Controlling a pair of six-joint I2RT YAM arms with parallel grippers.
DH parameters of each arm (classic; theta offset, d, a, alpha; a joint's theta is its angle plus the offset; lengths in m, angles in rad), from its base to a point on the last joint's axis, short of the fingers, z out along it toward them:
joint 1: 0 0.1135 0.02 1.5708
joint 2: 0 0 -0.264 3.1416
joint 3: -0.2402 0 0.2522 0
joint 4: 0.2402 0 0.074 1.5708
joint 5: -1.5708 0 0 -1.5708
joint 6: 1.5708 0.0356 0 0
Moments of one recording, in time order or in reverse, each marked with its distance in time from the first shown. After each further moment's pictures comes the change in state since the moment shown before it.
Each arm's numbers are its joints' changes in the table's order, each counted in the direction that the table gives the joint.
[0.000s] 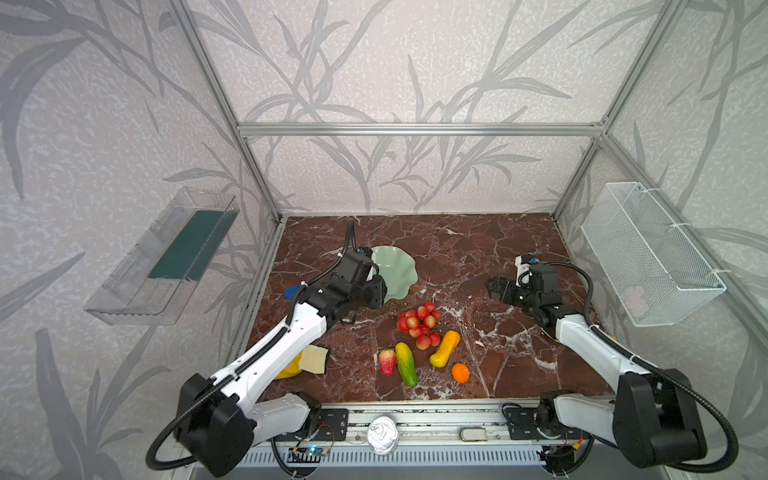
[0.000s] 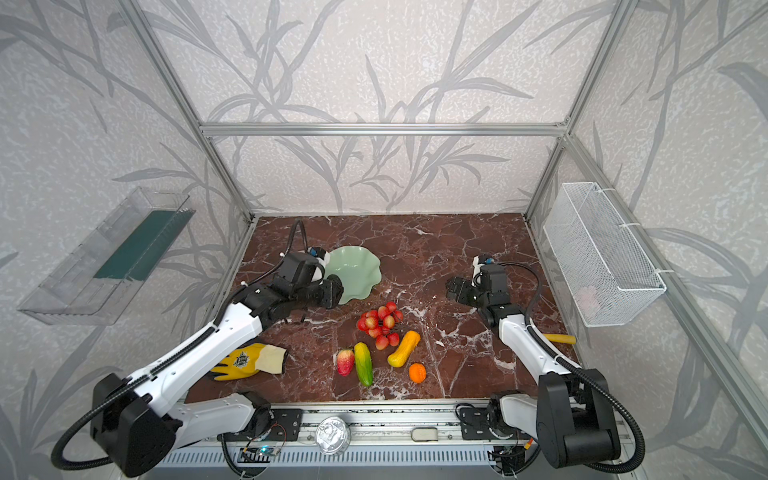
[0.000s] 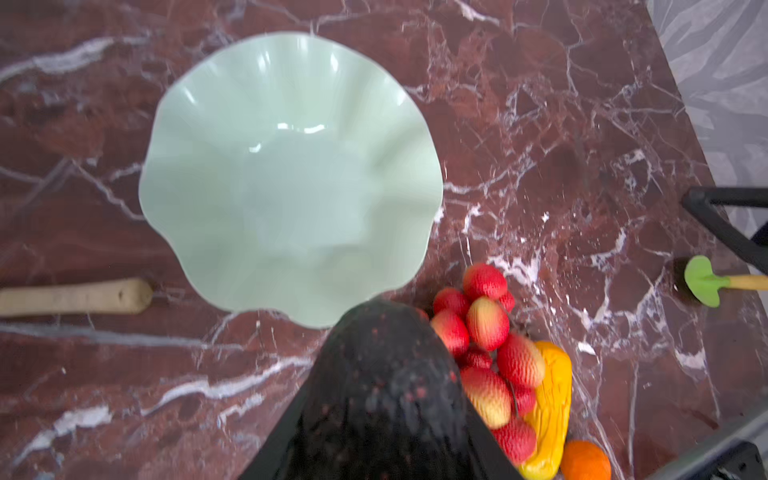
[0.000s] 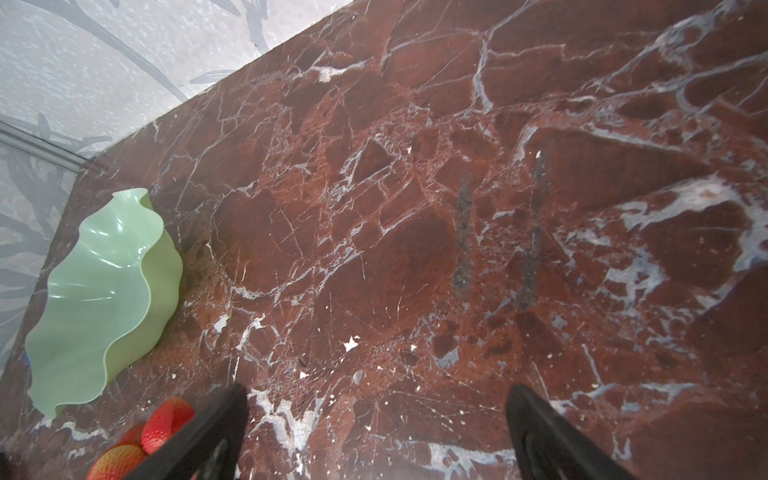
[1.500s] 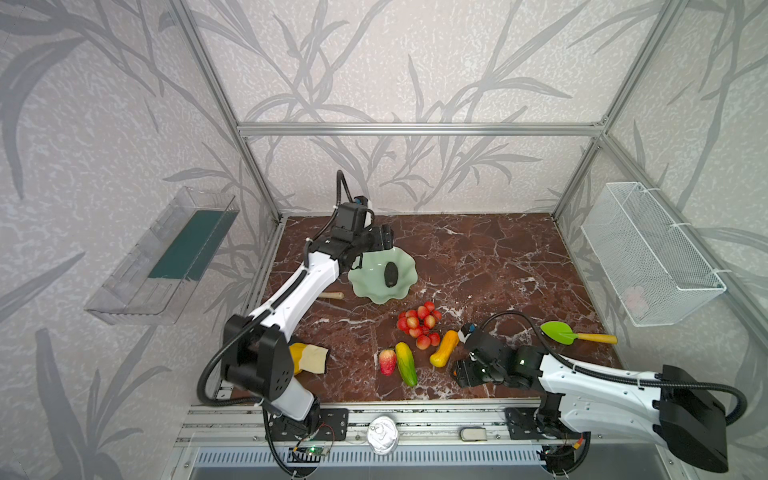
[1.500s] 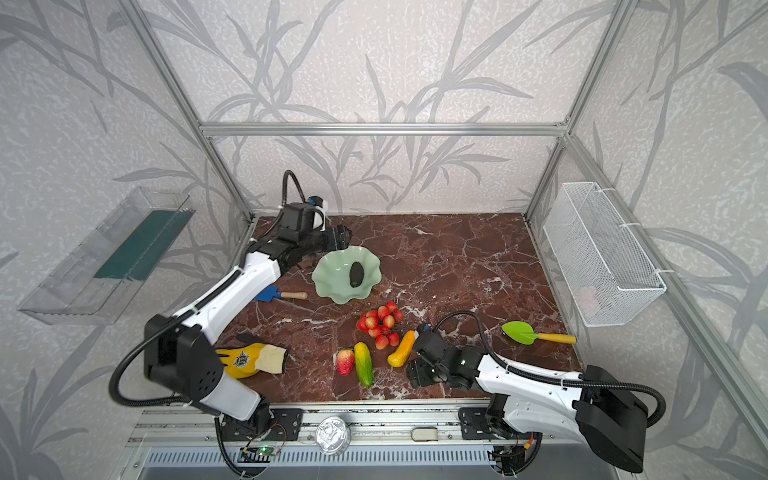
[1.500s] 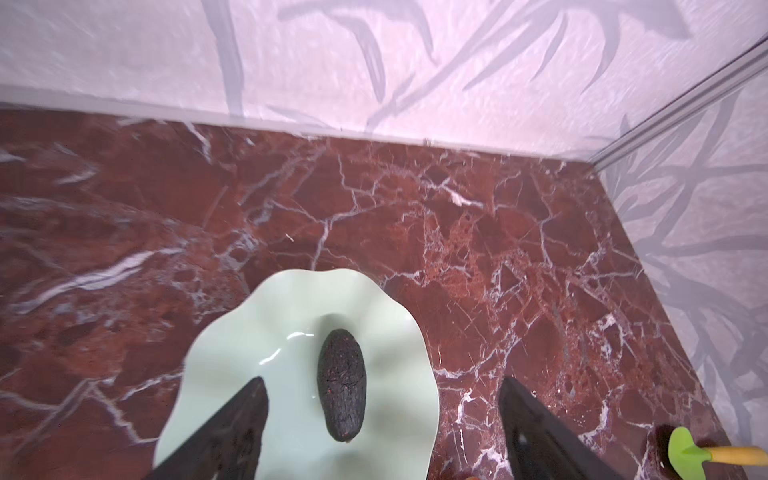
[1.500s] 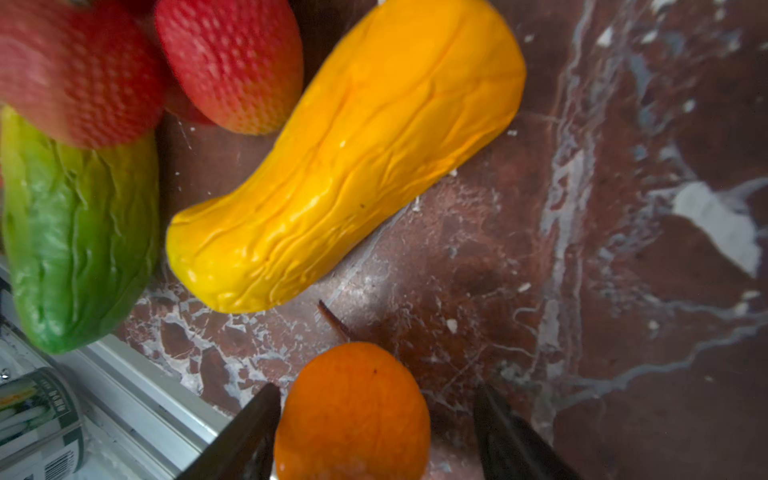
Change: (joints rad) left arm 0.176 -0.235 -0.303 -0.199 -0.044 0.035; right arm 0.886 0.126 0.186 0.337 -0.184 0.348
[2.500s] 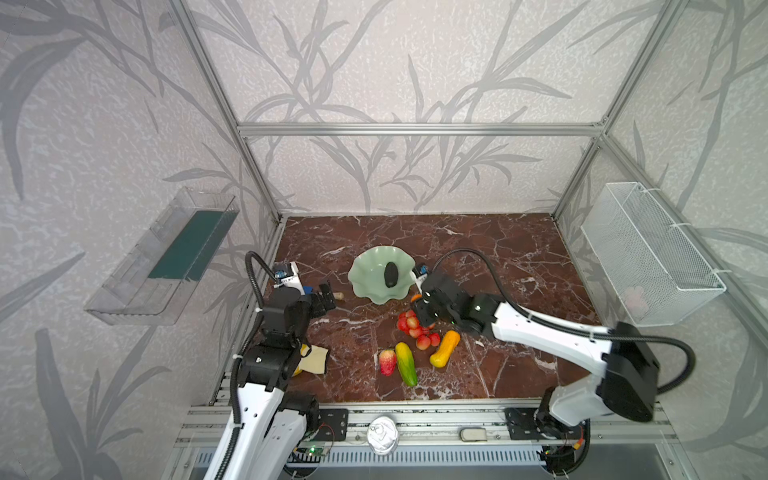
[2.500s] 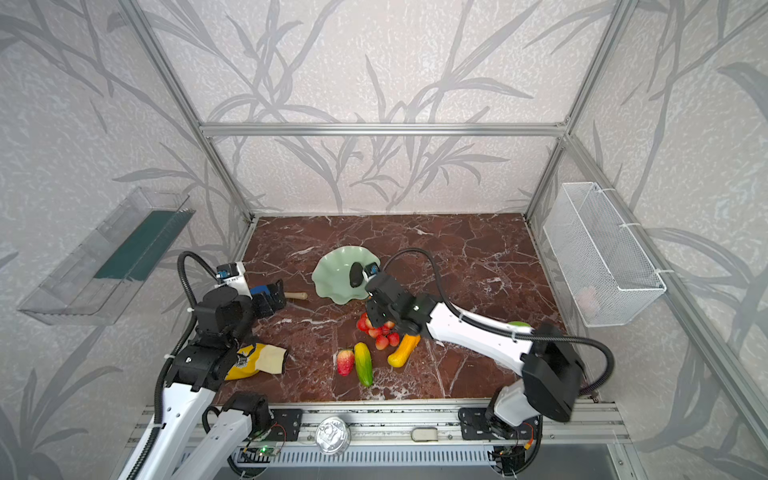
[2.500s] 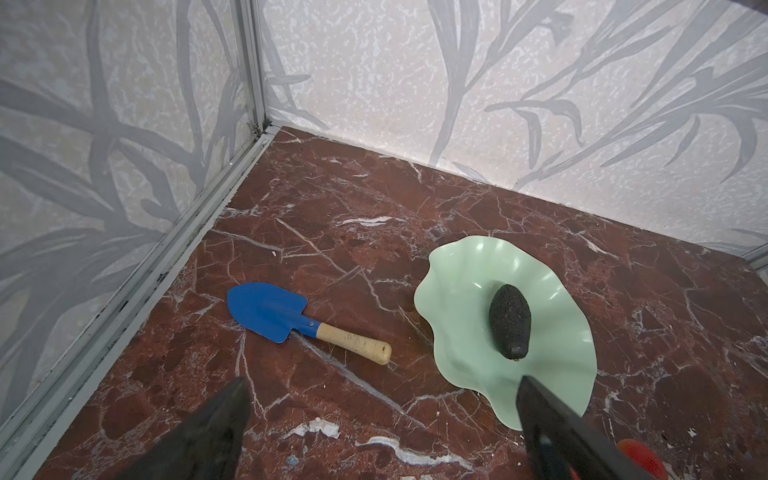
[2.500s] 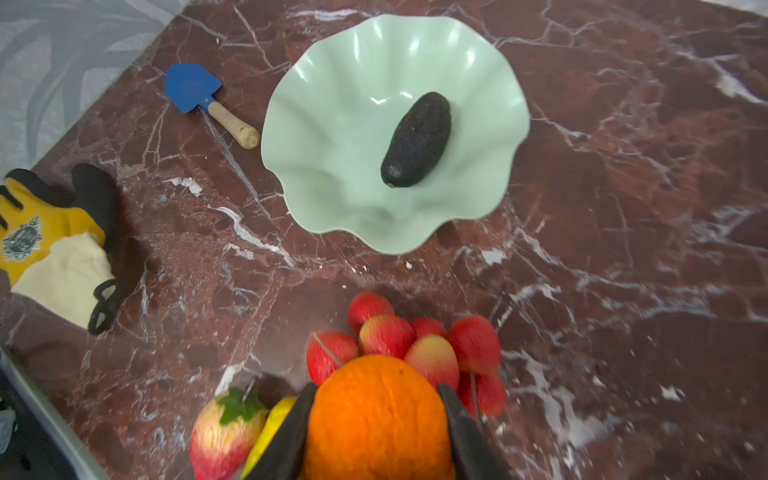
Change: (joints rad) left arm 0.194 0.891 0.659 0.081 0.243 0.042; right arm -0.062 -0.495 -0.742 -0.042 -0.195 -0.435
